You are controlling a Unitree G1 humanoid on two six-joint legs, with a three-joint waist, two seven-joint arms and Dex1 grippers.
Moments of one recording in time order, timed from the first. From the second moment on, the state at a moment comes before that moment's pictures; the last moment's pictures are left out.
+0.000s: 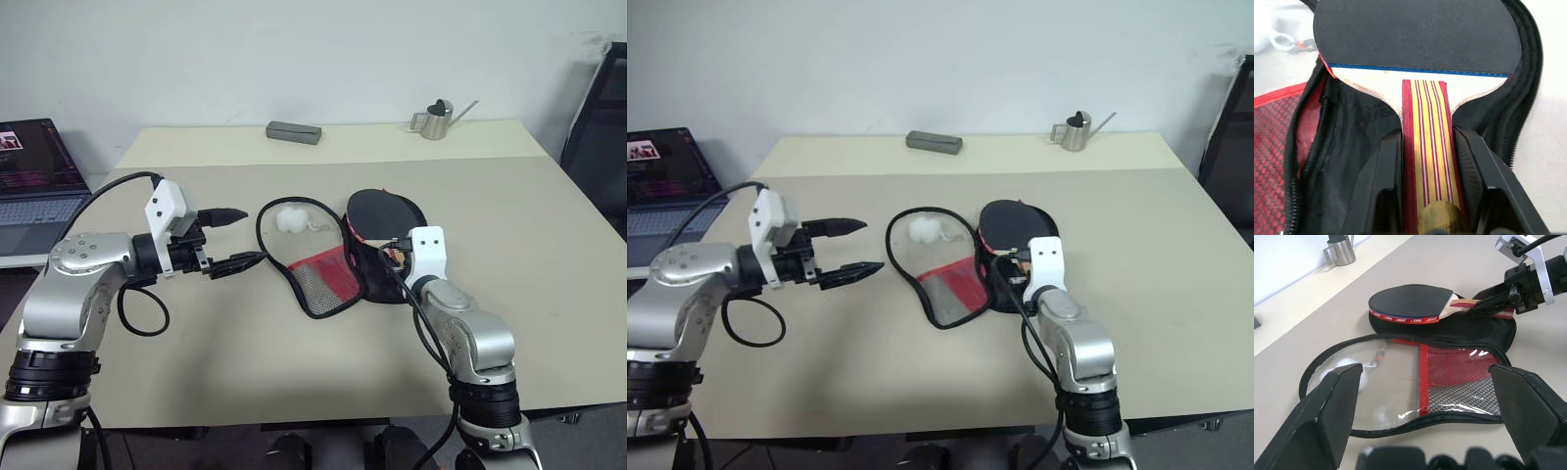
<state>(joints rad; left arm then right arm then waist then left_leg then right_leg) -0.44 0.85 0.14 -0.05 -0.48 0.39 -1.10 -0.41 0.00 0.01 -0.31 0.10 1.03 -0.04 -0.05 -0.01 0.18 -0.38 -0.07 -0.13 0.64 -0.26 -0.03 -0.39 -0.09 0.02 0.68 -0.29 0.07</state>
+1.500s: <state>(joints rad) -0.46 0.83 0.12 -0.04 -0.49 0.41 -1.15 -0.31 -0.58 -0.22 -0.46 0.47 0.96 0.59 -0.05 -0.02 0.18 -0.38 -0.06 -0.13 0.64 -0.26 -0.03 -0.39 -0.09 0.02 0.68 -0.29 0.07</state>
